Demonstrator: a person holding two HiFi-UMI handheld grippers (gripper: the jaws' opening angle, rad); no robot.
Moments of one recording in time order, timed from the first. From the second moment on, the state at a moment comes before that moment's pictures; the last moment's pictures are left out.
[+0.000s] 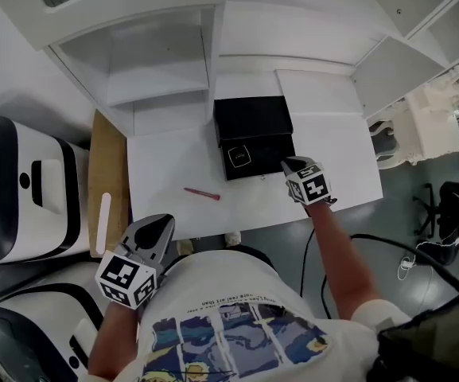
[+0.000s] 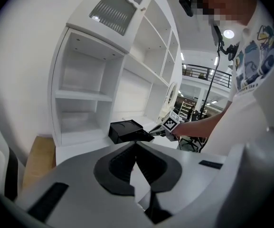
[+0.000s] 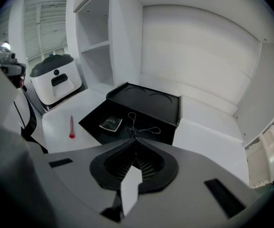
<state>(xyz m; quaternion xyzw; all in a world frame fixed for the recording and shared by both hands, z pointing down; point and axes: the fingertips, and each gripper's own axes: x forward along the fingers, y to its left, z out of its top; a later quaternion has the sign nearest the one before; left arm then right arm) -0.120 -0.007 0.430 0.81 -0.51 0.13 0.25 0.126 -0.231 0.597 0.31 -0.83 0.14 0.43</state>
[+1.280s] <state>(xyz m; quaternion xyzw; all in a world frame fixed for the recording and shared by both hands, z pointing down) -0.139 0.016 0.437 0.76 -0.57 0.12 0.27 0.081 -0.256 0.659 0.28 -0.78 0.16 0.53</state>
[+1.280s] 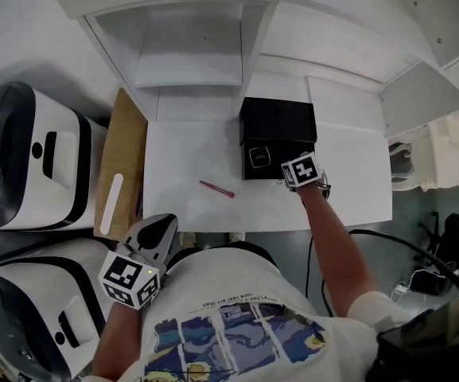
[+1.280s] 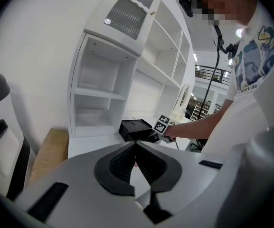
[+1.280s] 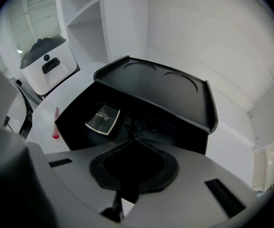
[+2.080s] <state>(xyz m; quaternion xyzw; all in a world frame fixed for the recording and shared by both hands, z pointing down) -0.140 0.009 0.433 0.77 -0.56 0.12 0.27 0.080 -0.250 0.662 0.26 -0.77 0.20 0.54</state>
